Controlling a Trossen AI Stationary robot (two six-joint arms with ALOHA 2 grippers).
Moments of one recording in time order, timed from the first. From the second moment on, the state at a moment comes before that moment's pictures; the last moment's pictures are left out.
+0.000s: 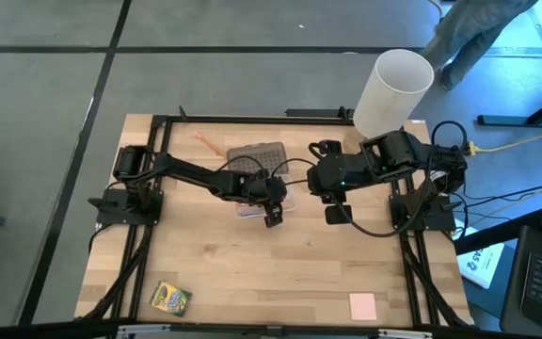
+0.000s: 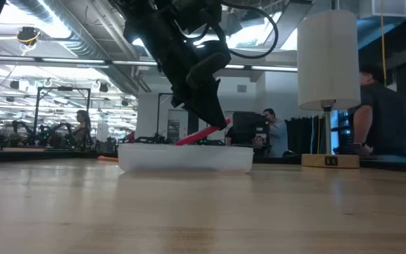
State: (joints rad) left arm -0.02 1.83 1.19 -0.23 -0.22 -0.28; right arm 0.23 1.78 2.32 -1.57 0.23 0.02
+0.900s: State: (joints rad) left arm -0.02 1.82 1.19 -0.24 -0.22 -0.29; right arm 0.23 1.78 2.32 -1.57 0.23 0.02
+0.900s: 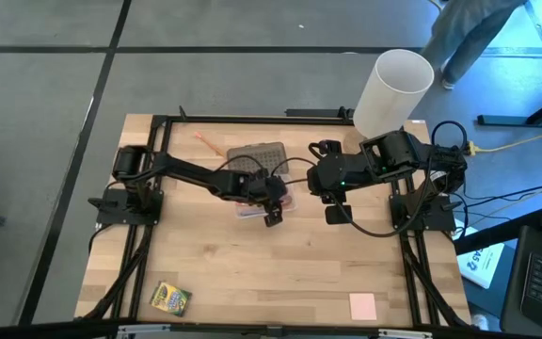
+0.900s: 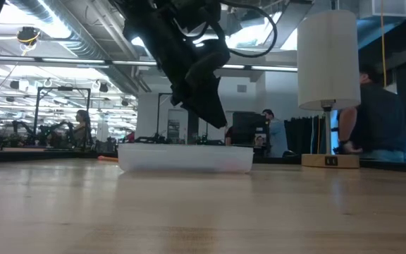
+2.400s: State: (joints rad) left arm -0.86 1.32 1.19 -1.10 -0.27 -1.04; right arm 0.39 1.78 2.32 -1.54 0.15 0.04
